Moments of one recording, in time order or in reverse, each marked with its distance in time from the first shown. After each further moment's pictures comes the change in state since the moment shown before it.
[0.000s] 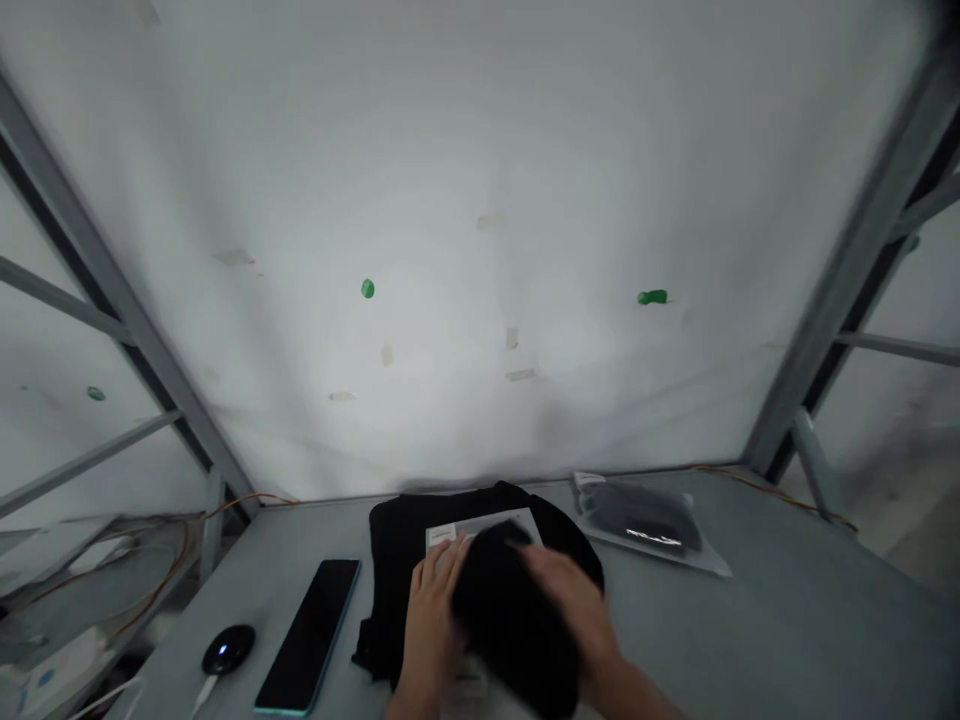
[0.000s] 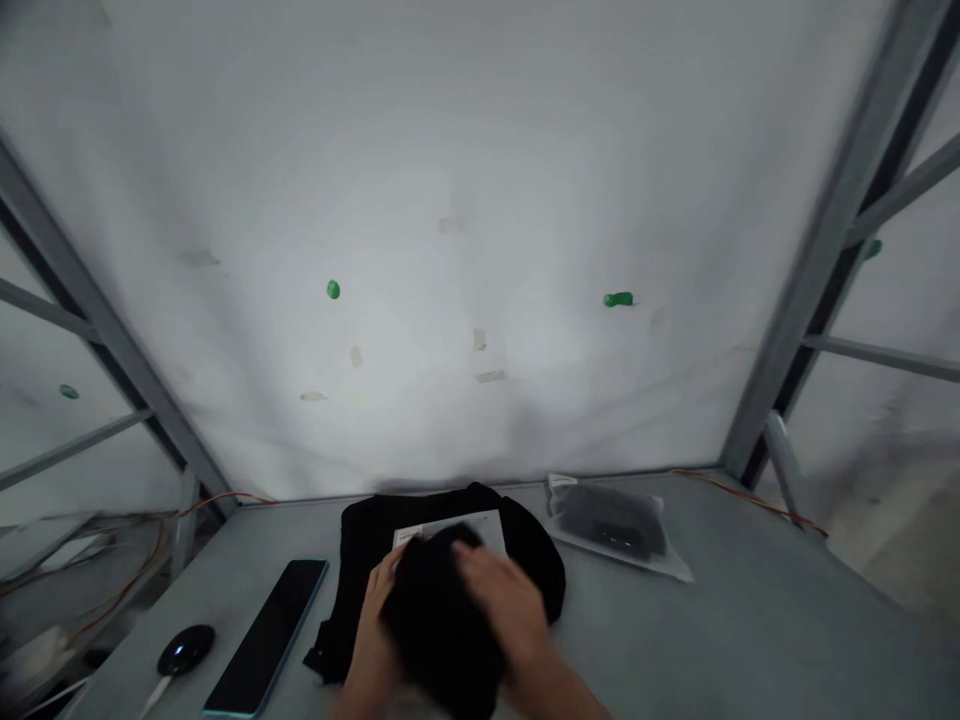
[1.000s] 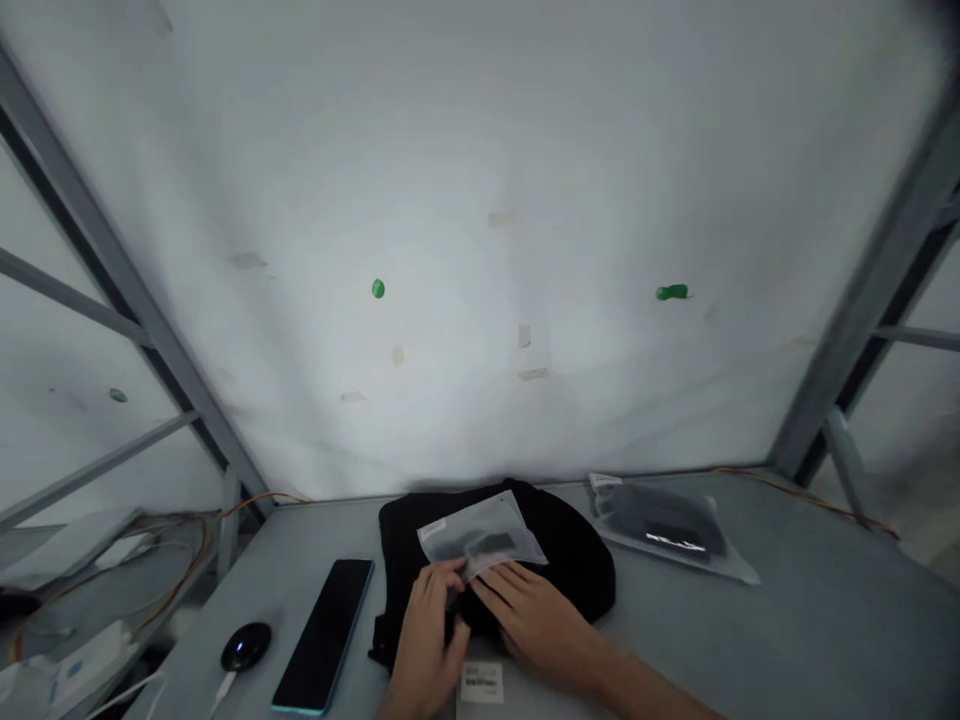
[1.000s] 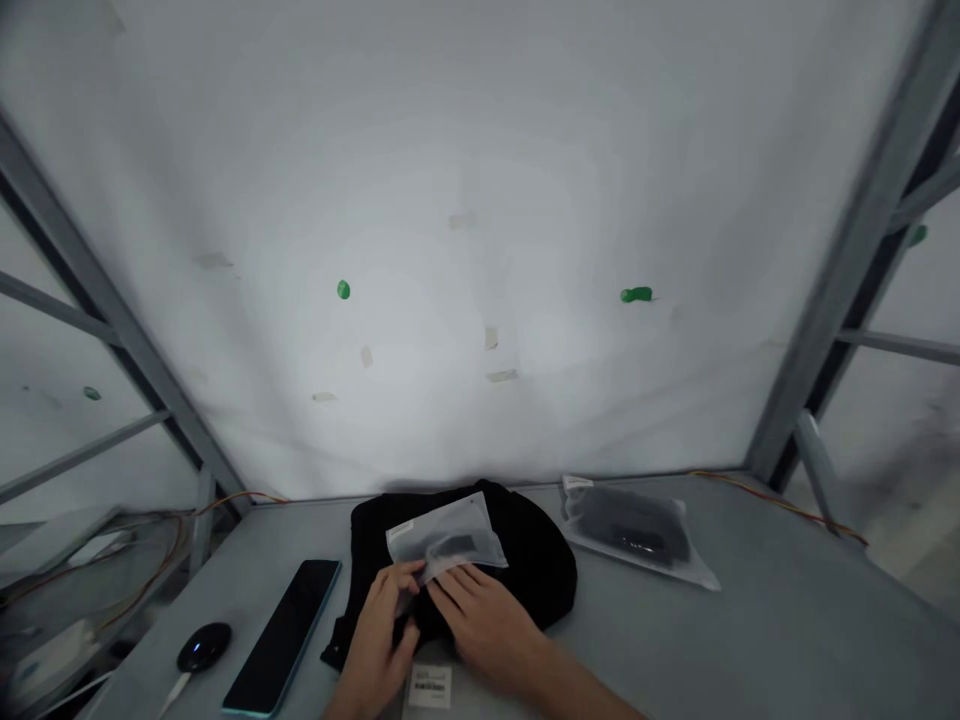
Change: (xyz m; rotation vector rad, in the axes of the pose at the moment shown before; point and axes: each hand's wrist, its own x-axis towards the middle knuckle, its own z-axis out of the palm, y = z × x) left_hand -0.018 -0.008 -0.029 -0.366 -0.069 -0.106; right_hand 0.029 -0.022 0.043 -0.419 -0.508 -0.490
